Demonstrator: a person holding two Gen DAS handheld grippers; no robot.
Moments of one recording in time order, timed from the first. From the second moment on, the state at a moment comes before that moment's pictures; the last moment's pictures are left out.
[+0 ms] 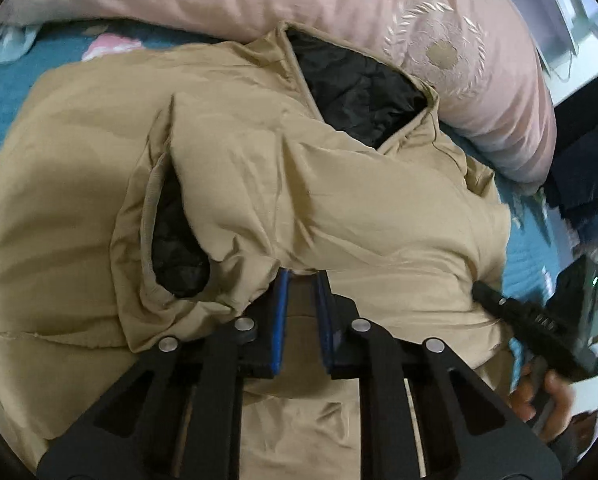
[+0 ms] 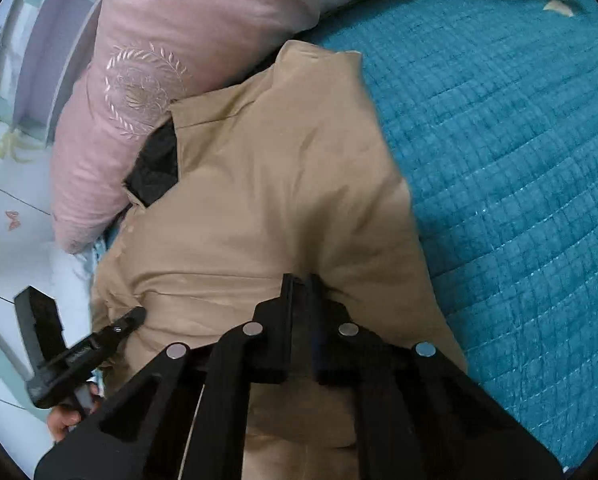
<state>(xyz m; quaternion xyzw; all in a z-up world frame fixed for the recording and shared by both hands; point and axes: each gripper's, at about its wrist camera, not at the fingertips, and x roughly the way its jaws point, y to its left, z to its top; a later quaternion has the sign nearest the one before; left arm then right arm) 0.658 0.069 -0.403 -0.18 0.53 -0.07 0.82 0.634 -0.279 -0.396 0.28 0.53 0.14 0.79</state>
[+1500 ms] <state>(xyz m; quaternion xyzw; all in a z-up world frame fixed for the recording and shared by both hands) 0.739 0.206 -0.374 -0.16 0.51 -0.03 0.85 0.730 -0.285 -0.359 0.18 0.48 0.13 0.85</state>
